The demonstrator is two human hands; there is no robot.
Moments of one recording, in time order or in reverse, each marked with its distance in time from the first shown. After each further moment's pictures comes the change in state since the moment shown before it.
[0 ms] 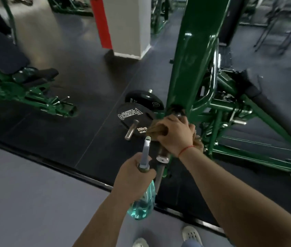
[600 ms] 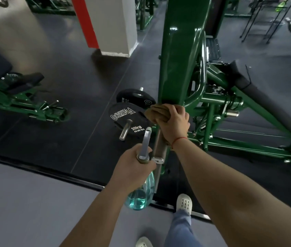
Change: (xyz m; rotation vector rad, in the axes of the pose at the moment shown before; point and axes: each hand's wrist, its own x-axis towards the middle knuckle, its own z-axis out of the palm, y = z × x) left_hand 0.027 0.025 -0.002 0.025 -0.102 0.050; right_hand 0.039 0.023 0.025 0.369 0.232 0.237
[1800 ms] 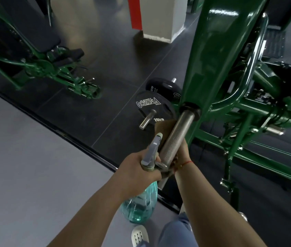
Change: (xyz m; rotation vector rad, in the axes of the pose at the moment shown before) left_hand -0.006 0.015 0.019 0.014 0.016 -0.157; right_hand -0.024 0.038 0.047 1.119 -0.525 0.977
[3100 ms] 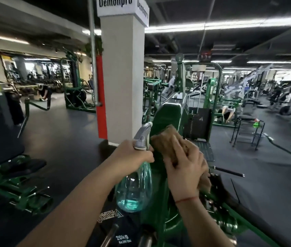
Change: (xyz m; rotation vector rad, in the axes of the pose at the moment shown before) left_hand 0.046 0.287 -0.098 -0.023 0.146 0.586; right_hand -0.164 -0.258 0.072 -0.857 0.759 -1.879
